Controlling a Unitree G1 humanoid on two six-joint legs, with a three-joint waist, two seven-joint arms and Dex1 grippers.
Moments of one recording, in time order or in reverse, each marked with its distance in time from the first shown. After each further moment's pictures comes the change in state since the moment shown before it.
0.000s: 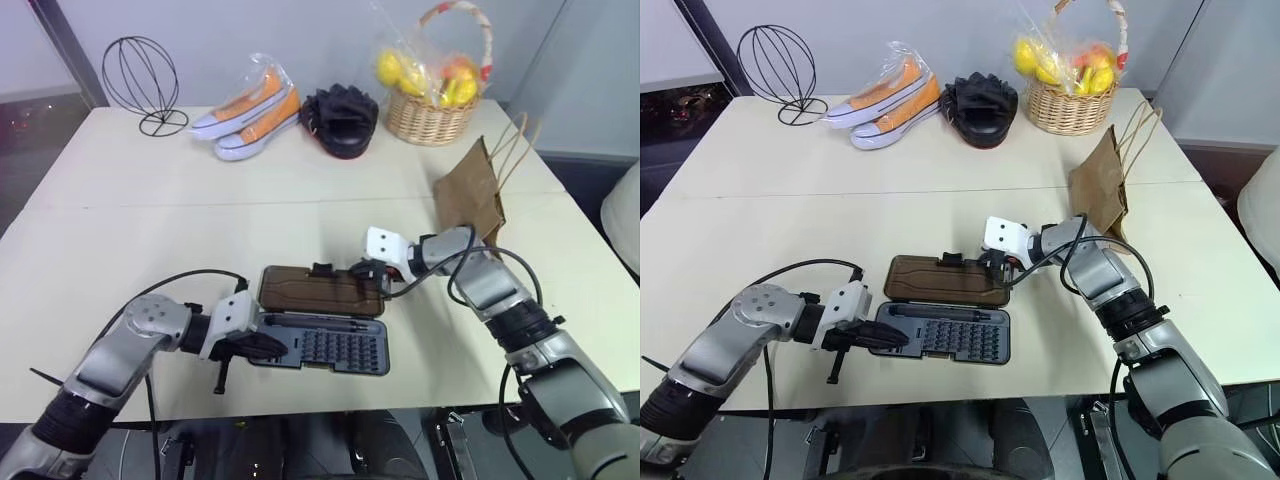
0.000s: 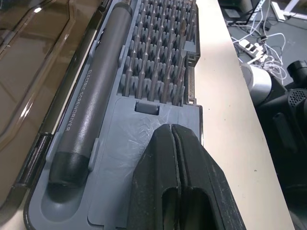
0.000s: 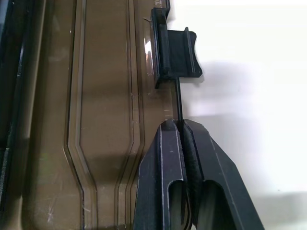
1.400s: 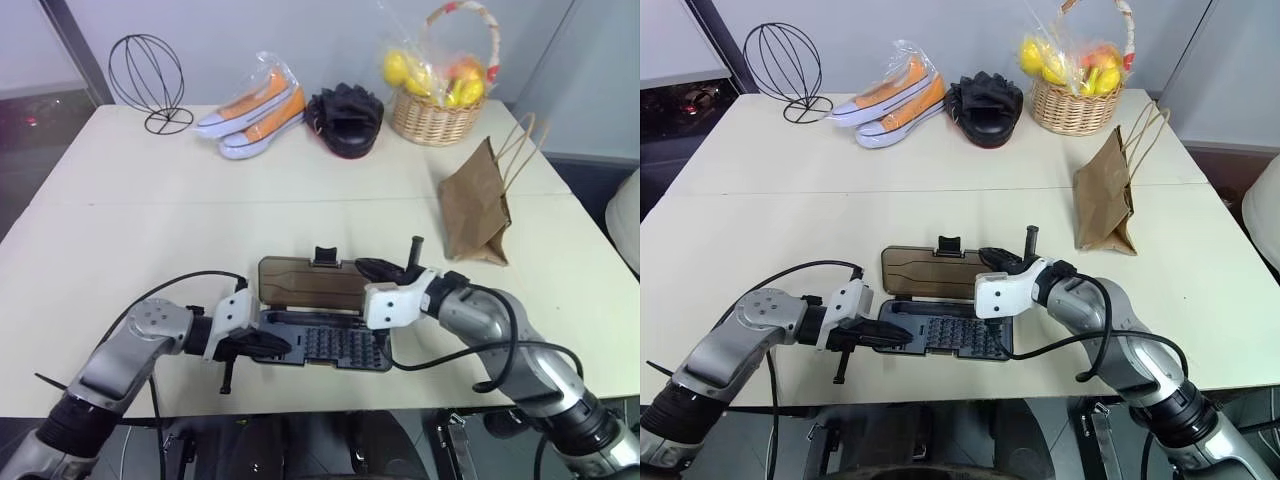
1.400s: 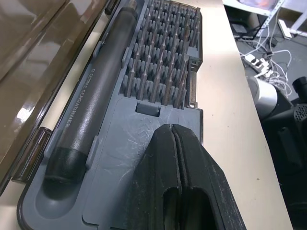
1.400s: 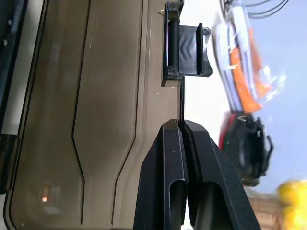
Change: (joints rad) left arm 0.020 -0.023 0.001 -0.004 -0.029 0.012 0.048; right arm 0.456 -0.133 -0.080 -0.657 -0.481 -0.227 -0.471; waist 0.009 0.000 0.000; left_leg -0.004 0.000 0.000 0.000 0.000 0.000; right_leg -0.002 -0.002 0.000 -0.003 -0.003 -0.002
